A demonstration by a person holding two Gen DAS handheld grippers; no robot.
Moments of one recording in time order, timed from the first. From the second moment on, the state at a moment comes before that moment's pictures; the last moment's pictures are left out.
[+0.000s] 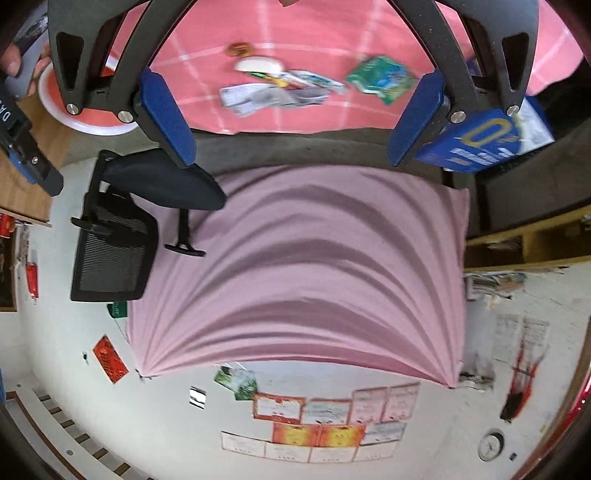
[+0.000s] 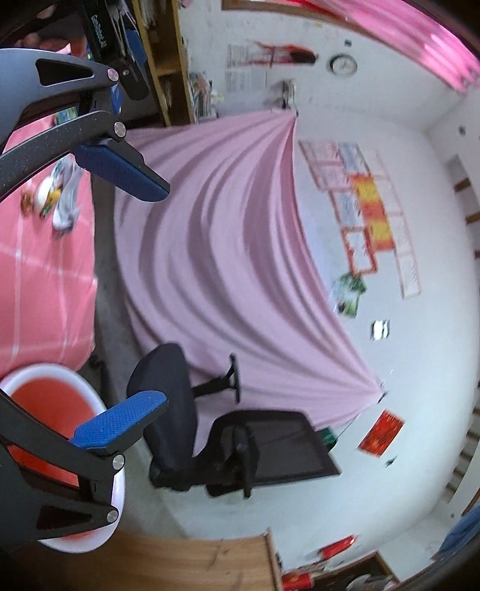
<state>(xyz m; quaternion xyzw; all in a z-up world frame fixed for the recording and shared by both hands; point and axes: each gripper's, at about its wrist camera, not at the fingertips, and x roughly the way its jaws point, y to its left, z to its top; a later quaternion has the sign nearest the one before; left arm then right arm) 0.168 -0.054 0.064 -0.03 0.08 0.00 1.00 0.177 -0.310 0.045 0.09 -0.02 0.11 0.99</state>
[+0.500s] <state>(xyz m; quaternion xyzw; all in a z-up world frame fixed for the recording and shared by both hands) 0.164 0.010 0.023 0.00 0.13 0.04 0.99 0.201 -0.241 0.025 0.02 0.05 0.18 0.98</state>
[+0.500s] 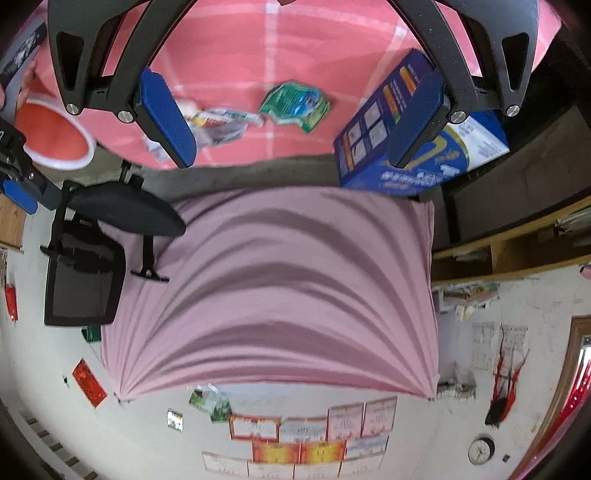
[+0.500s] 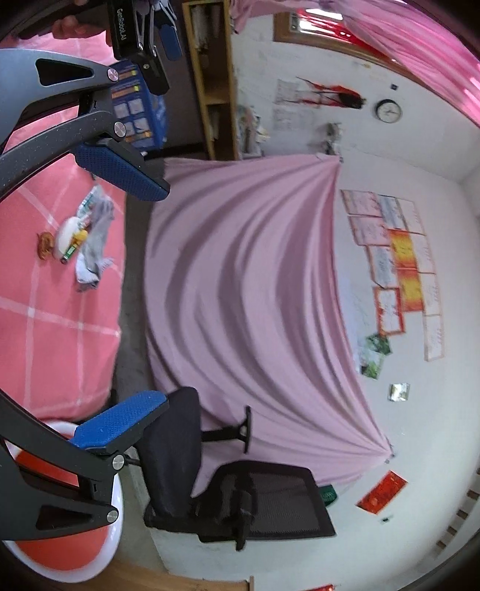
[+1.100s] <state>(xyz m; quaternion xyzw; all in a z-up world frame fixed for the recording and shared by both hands) 0.235 0.019 -0.016 -0.01 0.31 0.01 0.95 0.274 -0.217 -0.023 0.00 0.31 0.21 0.93</state>
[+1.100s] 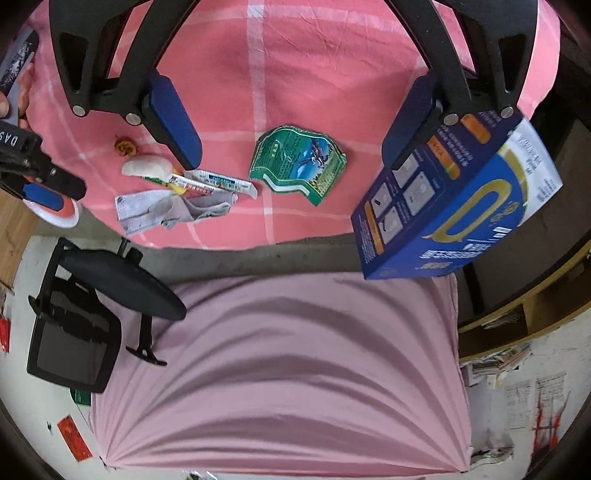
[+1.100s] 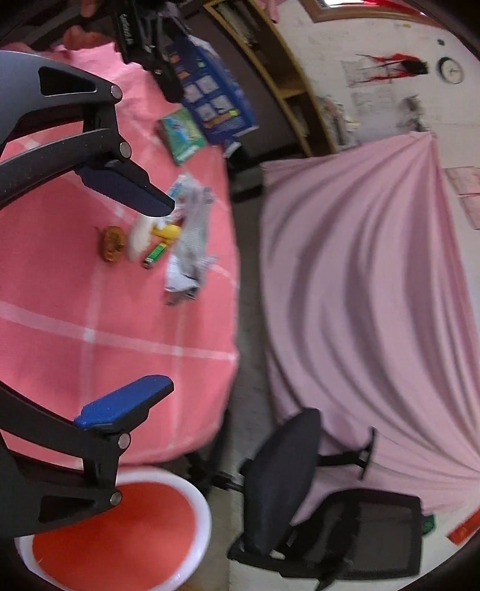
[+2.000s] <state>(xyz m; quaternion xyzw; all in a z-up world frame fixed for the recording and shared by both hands) 0.284 0.021 -0.049 0.04 0.43 -0.01 0.90 0.294 -0.180 -0.058 -0.05 0.44 0.29 0.85</state>
